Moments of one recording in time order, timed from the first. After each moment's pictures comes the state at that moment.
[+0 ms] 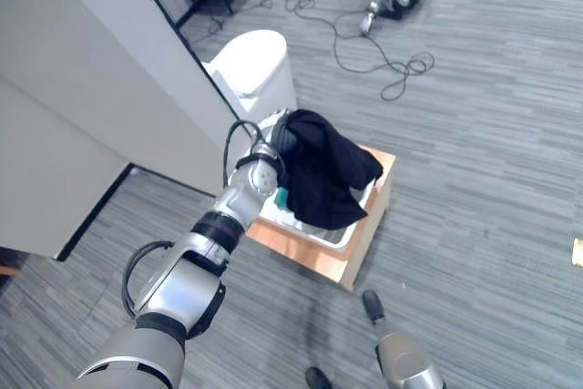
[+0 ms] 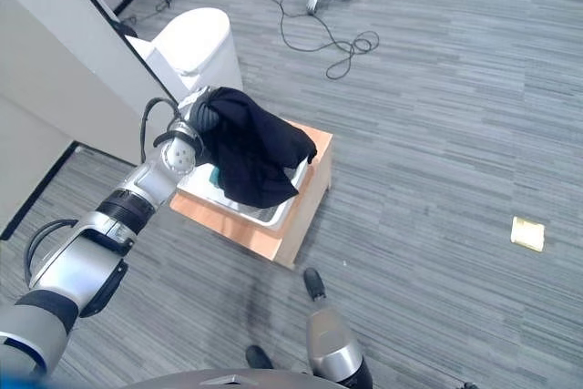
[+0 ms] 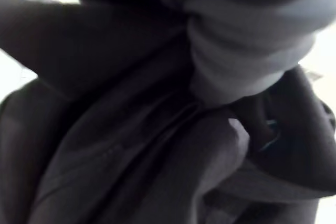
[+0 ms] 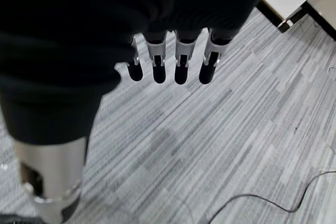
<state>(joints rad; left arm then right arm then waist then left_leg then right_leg) -0.90 0.41 -0.50 0.87 0.33 0.00 0.29 0.02 -0.46 0.08 1.39 -0.15 0.05 -0.20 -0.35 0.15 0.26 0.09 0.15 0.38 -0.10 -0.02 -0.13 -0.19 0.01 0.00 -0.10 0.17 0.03</state>
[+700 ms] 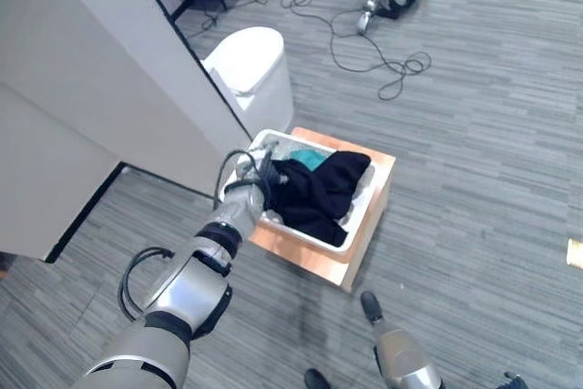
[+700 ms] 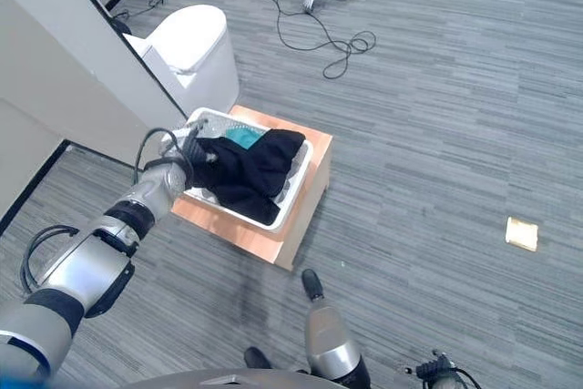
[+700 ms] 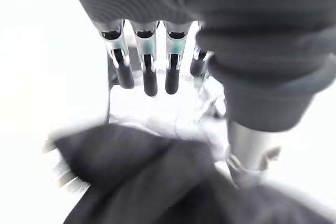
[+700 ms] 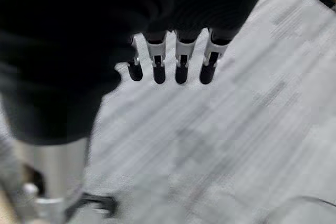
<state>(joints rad) -0.89 0.43 -0.49 0.92 0.46 0.04 0.34 0.05 -0.41 0.20 1.11 -0.12 -0.01 -0.23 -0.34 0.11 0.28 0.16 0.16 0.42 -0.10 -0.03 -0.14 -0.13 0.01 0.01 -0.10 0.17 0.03</state>
